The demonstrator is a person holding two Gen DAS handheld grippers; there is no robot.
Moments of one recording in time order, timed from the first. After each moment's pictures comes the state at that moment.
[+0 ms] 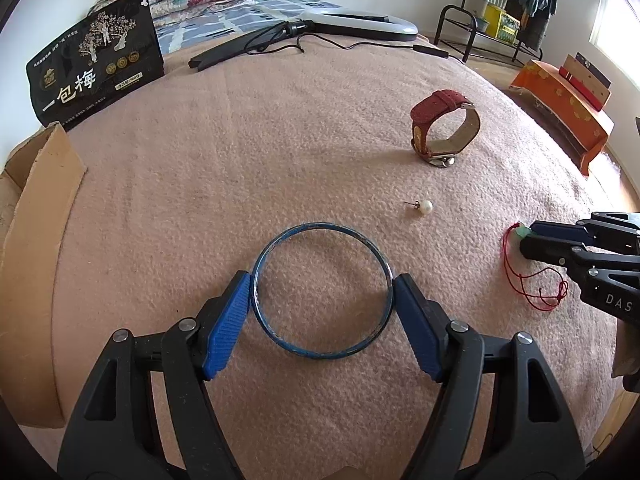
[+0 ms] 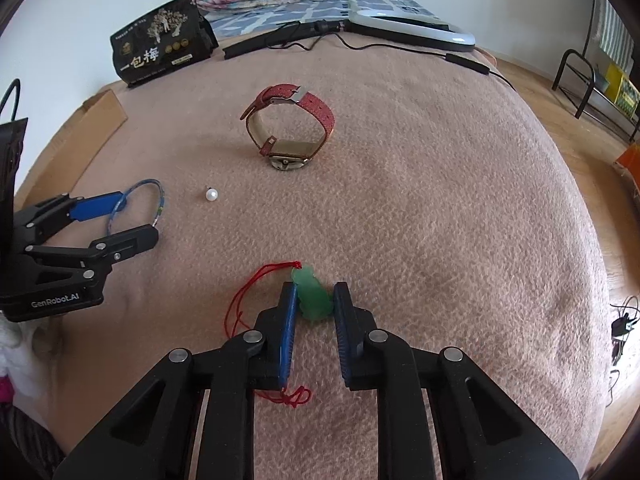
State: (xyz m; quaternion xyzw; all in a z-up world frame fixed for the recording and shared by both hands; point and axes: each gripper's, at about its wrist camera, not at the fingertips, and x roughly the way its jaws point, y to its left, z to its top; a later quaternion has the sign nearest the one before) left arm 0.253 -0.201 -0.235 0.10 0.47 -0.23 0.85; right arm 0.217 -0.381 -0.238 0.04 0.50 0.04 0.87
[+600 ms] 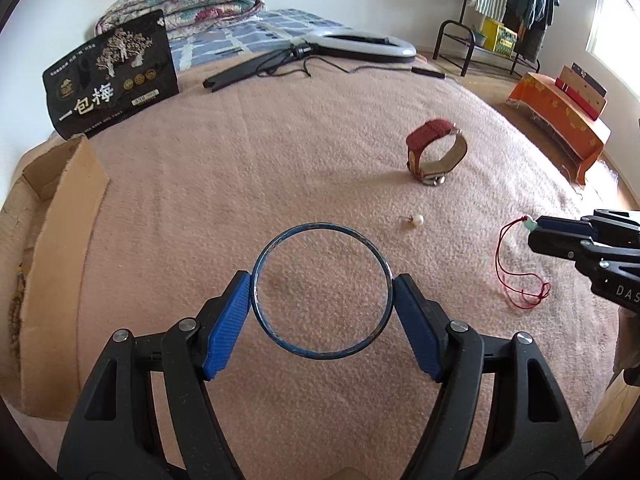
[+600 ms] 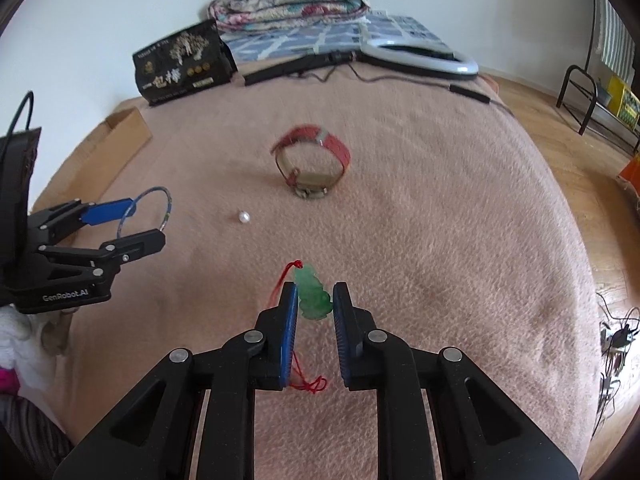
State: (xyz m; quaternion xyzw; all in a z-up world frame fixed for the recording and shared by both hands) left arm 0.241 -0.185 -0.205 0.09 0.44 -0.23 0.86; right arm 0.202 -0.378 -0.205 0.04 0.46 0.06 0.89
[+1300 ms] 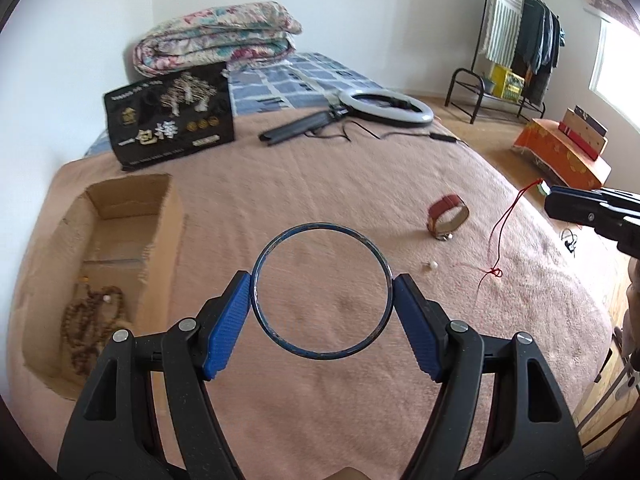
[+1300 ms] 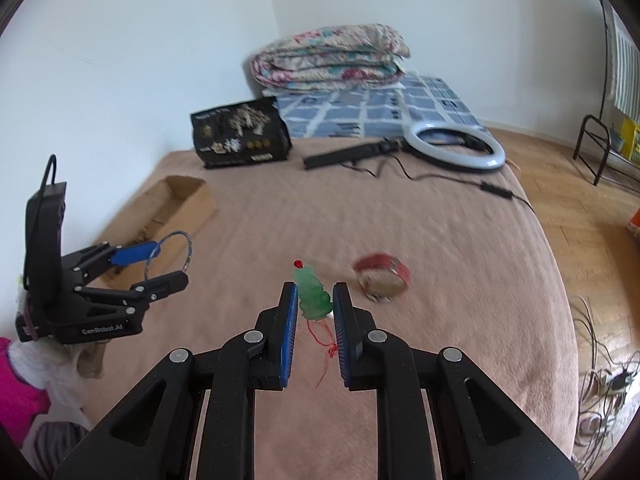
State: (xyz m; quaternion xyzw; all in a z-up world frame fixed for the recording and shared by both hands) left arm 0.229 -0.111 -0.132 0.05 0.38 -0.21 0.90; right arm 0.206 -0.327 -0.109 0.03 0.37 0.11 0.92
